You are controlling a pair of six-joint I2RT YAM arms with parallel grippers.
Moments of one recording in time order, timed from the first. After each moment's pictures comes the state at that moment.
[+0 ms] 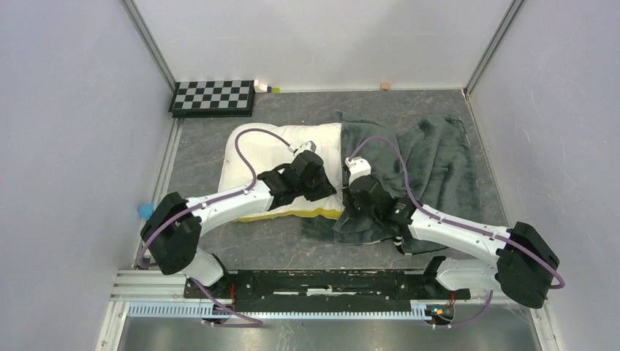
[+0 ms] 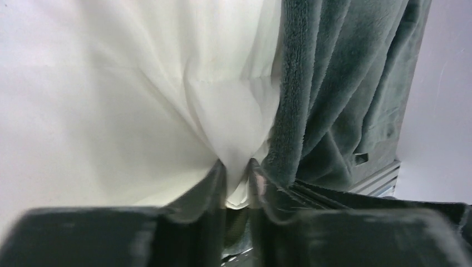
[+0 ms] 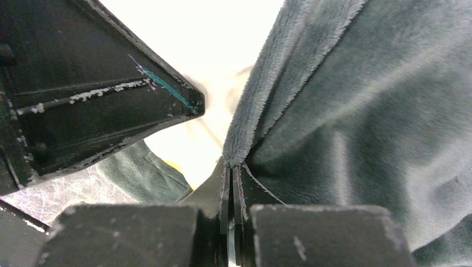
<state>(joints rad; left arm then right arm) -0.87 1.52 1.01 -0.23 -0.08 -1.01 0.92 1.21 0.68 -0.17 0.30 0.43</state>
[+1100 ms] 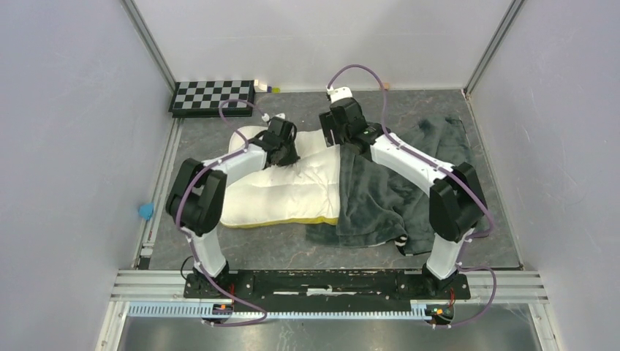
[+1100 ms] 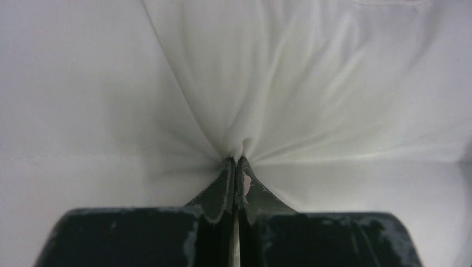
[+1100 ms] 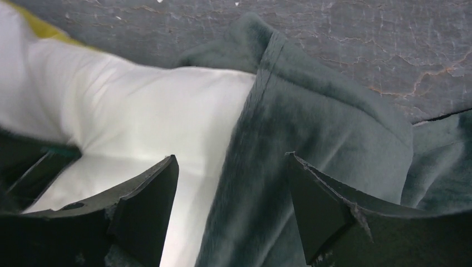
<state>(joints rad) -0.46 1.88 1.27 -0.27 -0.08 -0.60 0.63 1.77 1.45 -0.30 0.36 0.14</state>
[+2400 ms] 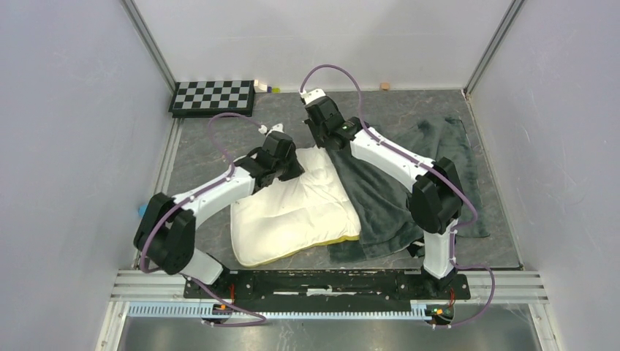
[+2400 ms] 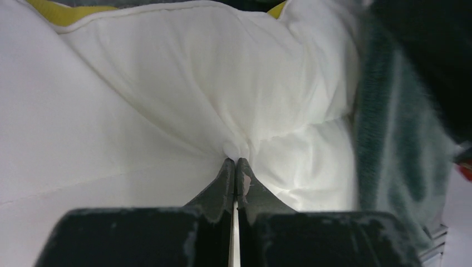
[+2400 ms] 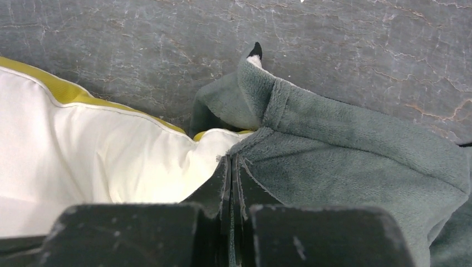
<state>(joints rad) -0.60 1.52 0.99 -0.24 -0.07 -0.78 0.73 1.95 1.72 -0.49 0.34 0.10</state>
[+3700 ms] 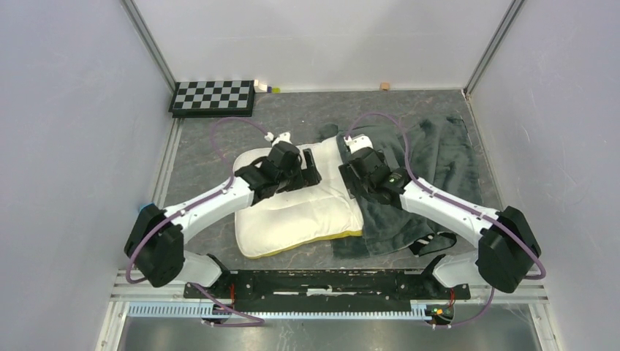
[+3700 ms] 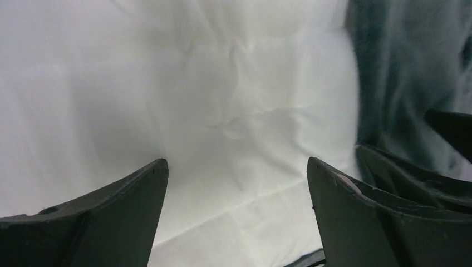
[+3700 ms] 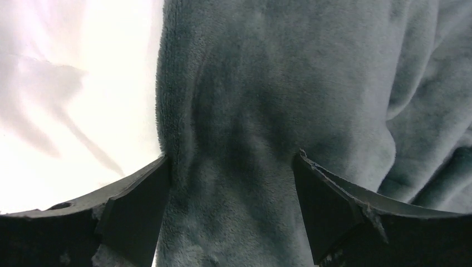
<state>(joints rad) -0.70 1.38 0.97 -0.32 -0.14 -0.79 0.75 1.36 0.94 -0.44 0.43 0.20</state>
